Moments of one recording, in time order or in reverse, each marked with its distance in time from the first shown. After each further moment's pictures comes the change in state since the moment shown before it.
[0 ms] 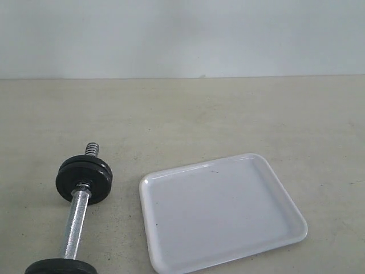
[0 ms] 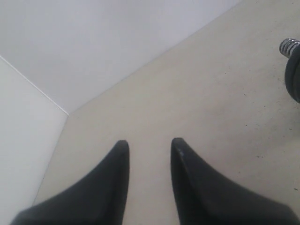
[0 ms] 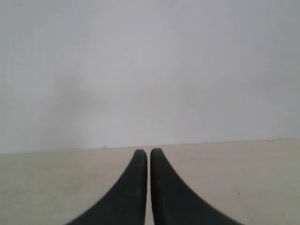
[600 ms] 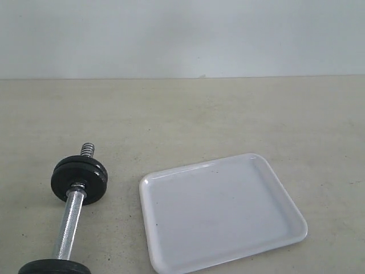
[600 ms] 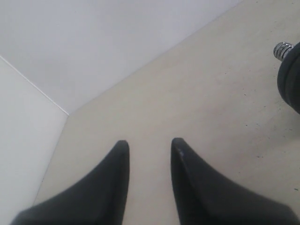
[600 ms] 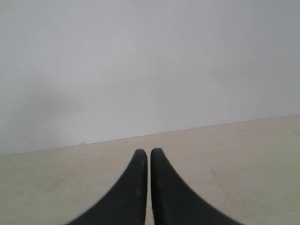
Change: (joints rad) left arm 0.000 0.000 0.000 0.000 0.000 0.000; right arm -0.208 -0.088 0.002 0.009 0.164 0.044
